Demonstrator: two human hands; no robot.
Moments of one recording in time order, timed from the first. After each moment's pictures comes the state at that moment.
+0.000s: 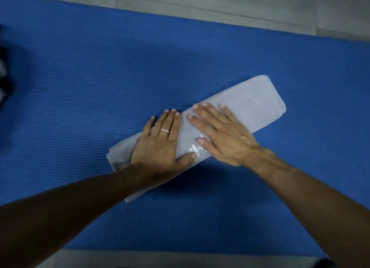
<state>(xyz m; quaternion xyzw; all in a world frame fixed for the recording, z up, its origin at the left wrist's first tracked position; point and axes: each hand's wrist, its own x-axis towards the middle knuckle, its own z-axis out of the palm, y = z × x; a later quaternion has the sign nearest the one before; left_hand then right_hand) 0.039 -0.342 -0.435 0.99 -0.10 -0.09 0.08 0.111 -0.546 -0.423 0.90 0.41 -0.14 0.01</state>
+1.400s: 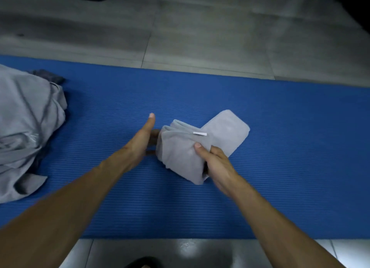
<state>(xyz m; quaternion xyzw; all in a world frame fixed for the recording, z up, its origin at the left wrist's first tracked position) 0.029 -0.268 -0.353 0.66 0.21 -0.25 0.68 0.001 -0.476 -0.351 0.68 -0.11 -0.26 -0.68</state>
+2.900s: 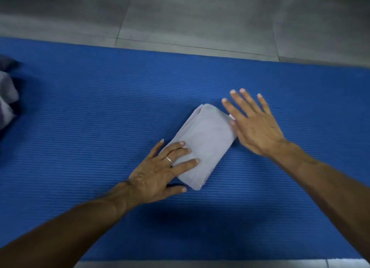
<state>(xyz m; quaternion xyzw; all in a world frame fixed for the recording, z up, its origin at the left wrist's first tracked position) 0.017 -0.346 -0.437 0.94 -0.34 -0.06 0.07 0.134 -0.627 -0.377 0.96 0.28 -0.02 0.08</state>
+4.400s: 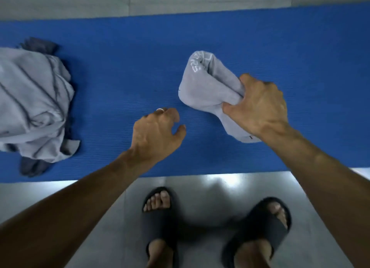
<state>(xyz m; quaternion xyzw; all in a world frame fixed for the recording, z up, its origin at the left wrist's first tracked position) -0.032 -0.326 -0.242 0.98 0.00 -0.11 0.19 0.024 -0.536 -0.209 0.98 -0.01 -0.10 -0.18</state>
